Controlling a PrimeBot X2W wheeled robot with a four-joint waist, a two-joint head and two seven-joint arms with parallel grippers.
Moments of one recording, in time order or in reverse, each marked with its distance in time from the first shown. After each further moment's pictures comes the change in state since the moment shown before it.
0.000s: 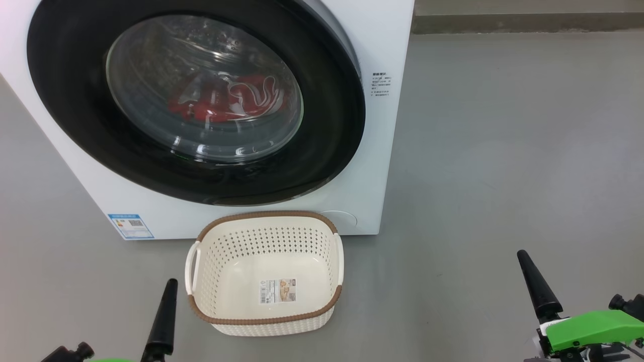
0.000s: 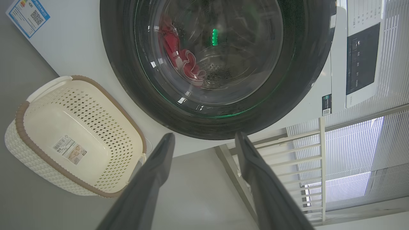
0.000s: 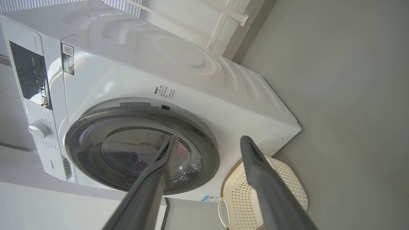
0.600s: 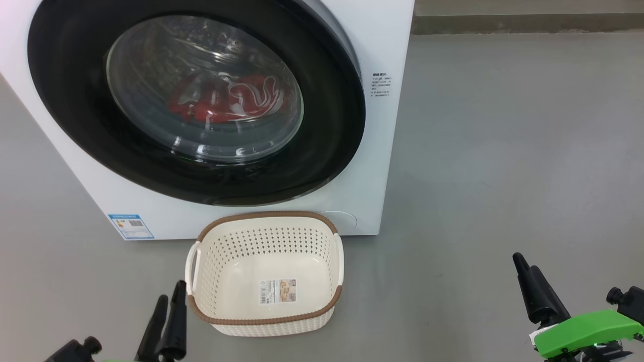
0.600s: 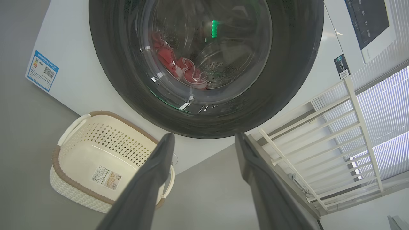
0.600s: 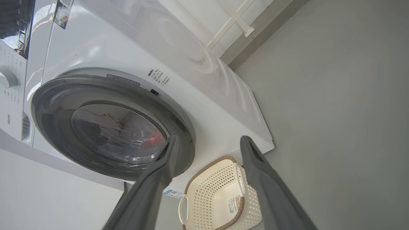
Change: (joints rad) left arm 0.009 0.002 -0.011 -0.023 0.302 0.000 -0.050; right arm 0.004 -0.036 0.033 -0.002 -0.261 0.000 -0.050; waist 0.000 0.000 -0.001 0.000
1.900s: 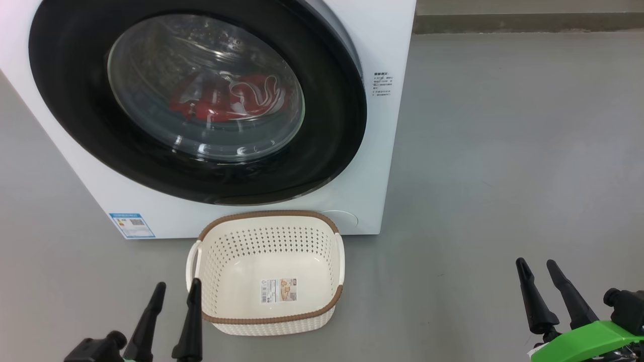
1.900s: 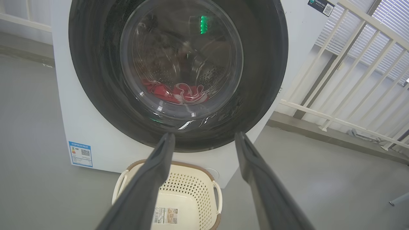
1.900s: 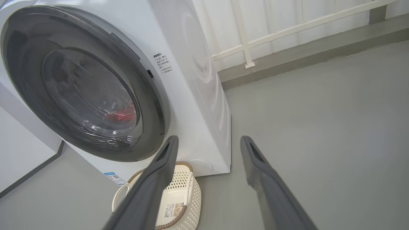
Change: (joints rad) left arm 0.025 0.006 -0.024 -0.067 0.526 0.001 -0.114; right arm 0.042 -0.037 -0.006 -0.043 -0.465 0.000 -0.112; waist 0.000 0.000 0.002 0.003
